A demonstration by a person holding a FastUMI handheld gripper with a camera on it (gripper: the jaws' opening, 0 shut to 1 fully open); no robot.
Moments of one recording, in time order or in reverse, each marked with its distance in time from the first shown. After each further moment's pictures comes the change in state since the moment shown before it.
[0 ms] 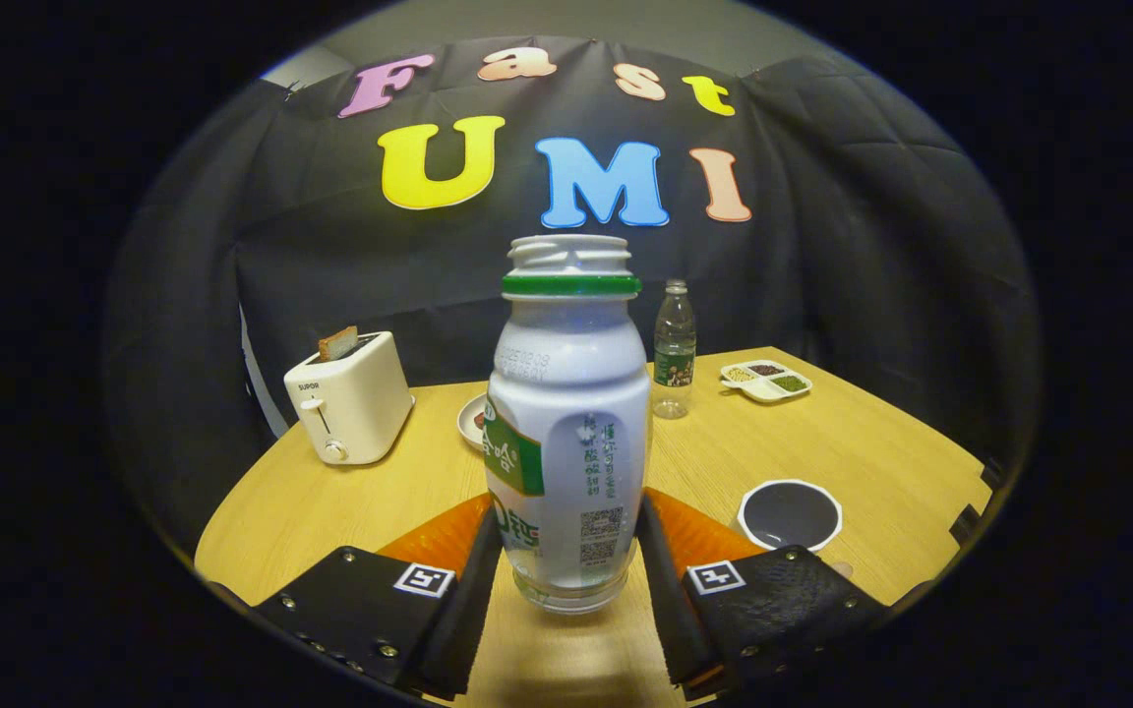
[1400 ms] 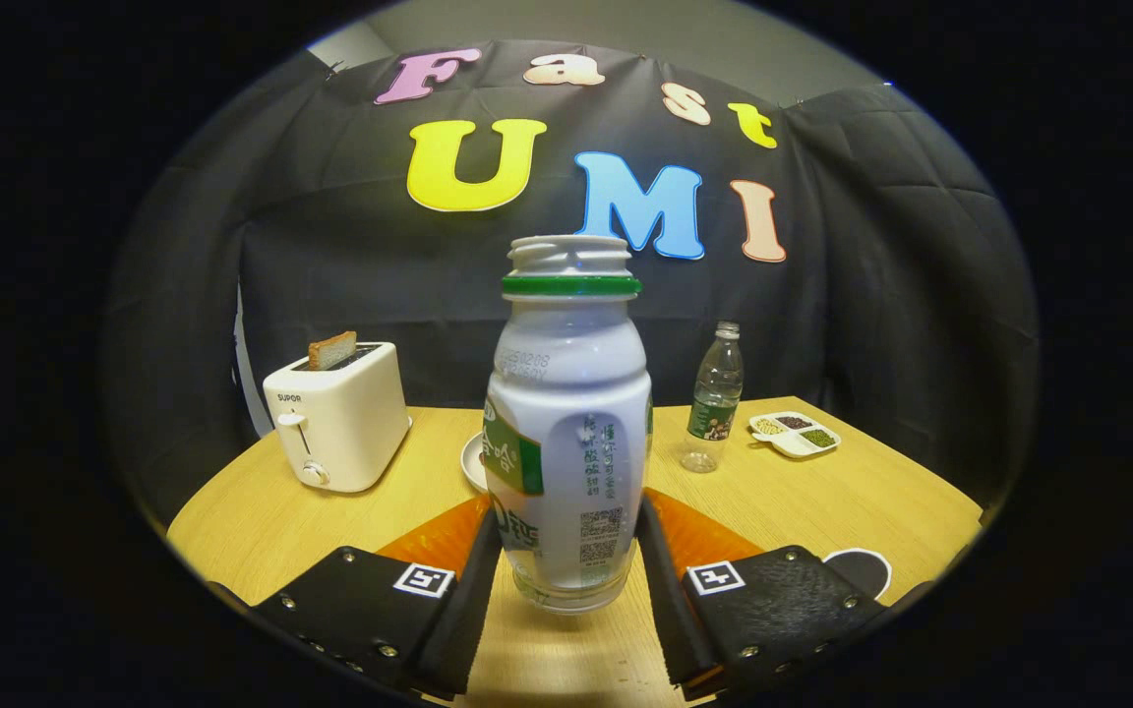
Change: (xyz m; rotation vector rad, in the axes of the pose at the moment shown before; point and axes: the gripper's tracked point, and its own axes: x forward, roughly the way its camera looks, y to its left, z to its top) arm 0.074 0.029 0.026 -0.088 -0.087 -0.002
